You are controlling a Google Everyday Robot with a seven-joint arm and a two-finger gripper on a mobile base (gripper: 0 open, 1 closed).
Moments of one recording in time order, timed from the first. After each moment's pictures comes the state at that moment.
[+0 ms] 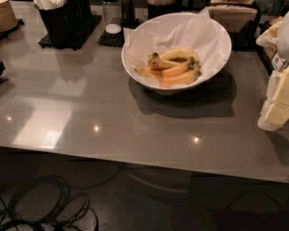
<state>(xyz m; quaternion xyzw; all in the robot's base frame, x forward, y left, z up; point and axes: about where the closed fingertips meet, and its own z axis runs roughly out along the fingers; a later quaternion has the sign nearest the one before) 0.438 -0.217 0.976 -0.60 0.78 -0.03 0.16</state>
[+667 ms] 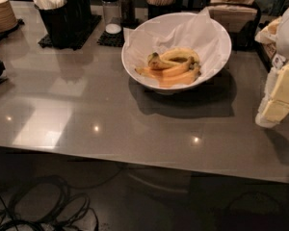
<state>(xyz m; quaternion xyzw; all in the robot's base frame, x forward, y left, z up) 0.443 -0.215 0.979 -0.60 0.78 -0.03 0.17</state>
